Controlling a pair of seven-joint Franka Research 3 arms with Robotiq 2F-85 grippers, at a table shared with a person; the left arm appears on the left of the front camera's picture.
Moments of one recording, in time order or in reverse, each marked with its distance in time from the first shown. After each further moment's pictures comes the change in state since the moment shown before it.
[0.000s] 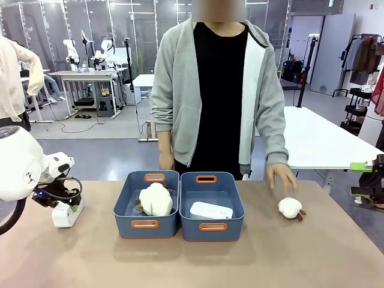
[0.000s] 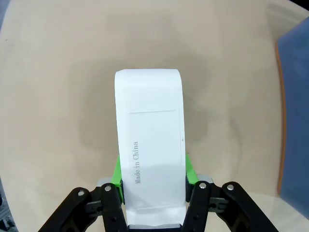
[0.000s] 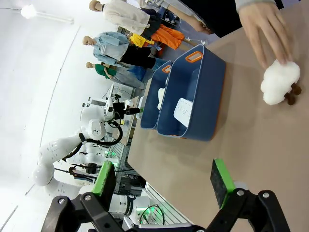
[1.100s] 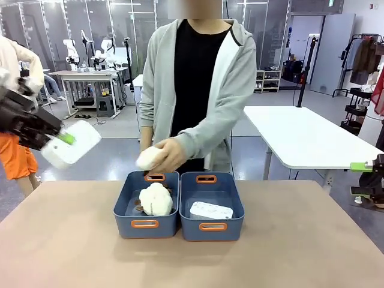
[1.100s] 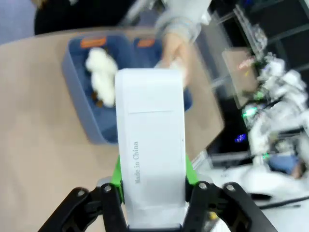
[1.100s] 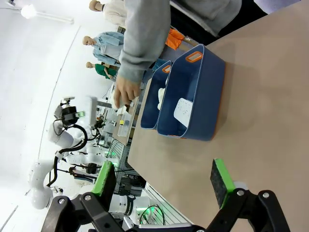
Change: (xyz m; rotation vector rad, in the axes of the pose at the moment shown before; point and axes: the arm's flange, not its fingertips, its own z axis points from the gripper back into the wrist) left arm -0.005 0.030 0.273 -0.823 -0.162 -0.016; right arm 0.000 0.000 0.000 0.000 0.000 -0.001
